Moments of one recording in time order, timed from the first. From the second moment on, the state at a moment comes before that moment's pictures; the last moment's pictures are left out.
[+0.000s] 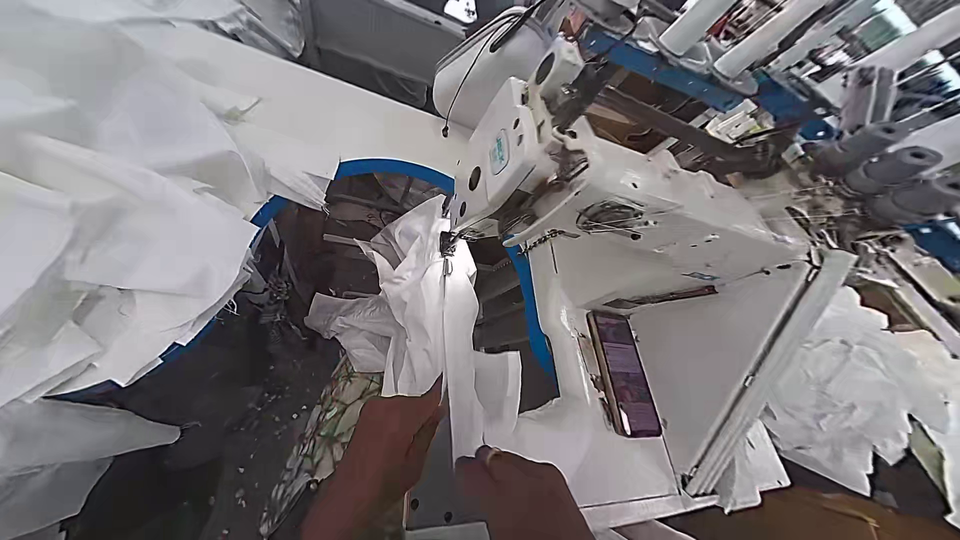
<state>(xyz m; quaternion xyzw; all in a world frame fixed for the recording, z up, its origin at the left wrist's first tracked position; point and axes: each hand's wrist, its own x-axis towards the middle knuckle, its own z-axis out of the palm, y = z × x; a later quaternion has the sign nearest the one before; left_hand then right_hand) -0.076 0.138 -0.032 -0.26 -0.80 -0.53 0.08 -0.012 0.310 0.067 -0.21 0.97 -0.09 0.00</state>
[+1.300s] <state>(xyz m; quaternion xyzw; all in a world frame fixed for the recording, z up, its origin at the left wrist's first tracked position) -0.127 0.134 0.007 -0.26 -0.87 -0.42 -0.03 -0.079 0.289 0.068 -0.13 0.99 -0.01 -0.05</state>
